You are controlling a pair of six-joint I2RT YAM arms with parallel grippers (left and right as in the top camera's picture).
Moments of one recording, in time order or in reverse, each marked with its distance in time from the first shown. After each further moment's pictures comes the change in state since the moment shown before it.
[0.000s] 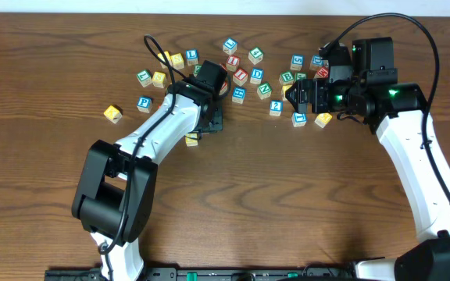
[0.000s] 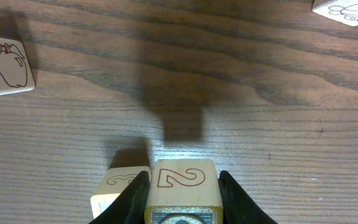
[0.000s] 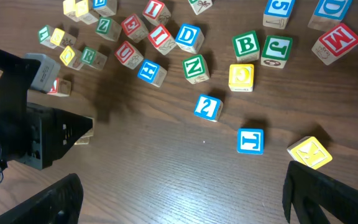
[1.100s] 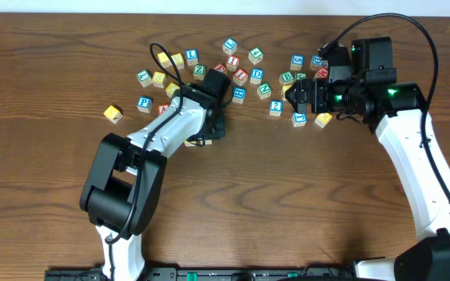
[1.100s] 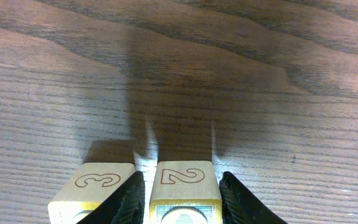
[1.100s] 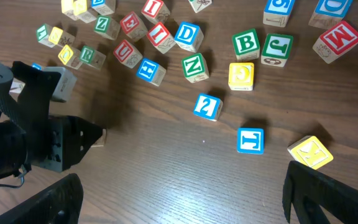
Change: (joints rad) left arm -0.017 0.052 -0.027 0.009 0.000 -0.079; right arm 0.000 0.007 0.000 0.000 0.000 0.000
